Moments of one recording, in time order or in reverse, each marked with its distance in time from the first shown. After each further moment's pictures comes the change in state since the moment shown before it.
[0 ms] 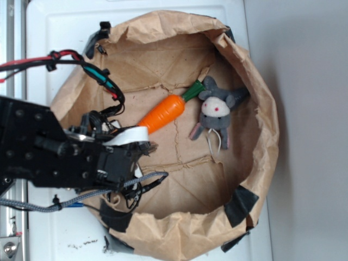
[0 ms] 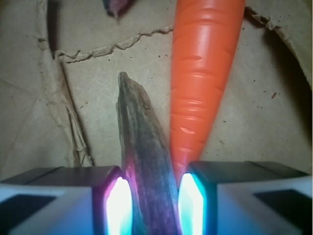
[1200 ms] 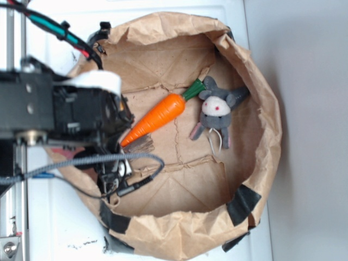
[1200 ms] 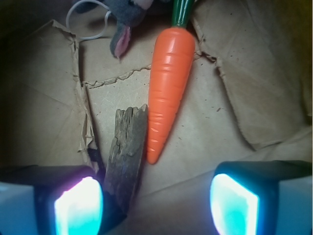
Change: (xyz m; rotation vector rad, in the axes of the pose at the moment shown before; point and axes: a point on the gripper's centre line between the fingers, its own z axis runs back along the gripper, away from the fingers) arm 0.003 0.014 0.044 -0.094 0.005 -0.033
